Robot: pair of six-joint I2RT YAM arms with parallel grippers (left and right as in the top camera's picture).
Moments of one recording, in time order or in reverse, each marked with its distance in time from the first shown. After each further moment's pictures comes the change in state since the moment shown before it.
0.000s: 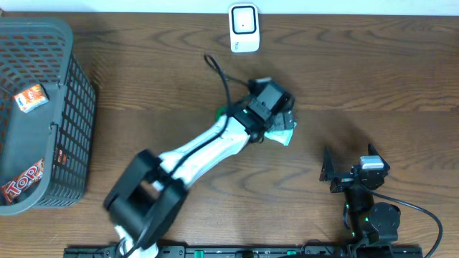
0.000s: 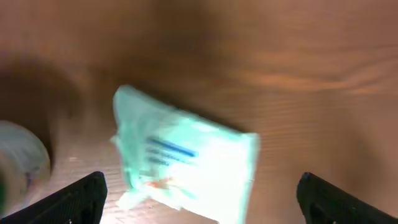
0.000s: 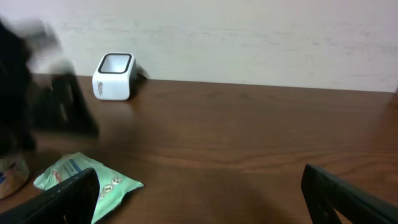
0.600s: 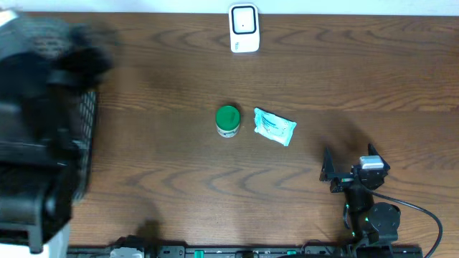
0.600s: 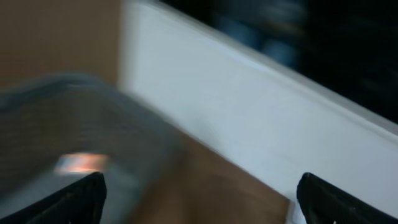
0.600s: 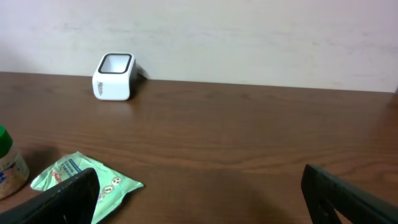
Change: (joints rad) left arm 0.665 -0.741 0.391 -0.481 -0.450 0.315; right arm 0.000 0.000 0.000 0.000 0.000 0.000
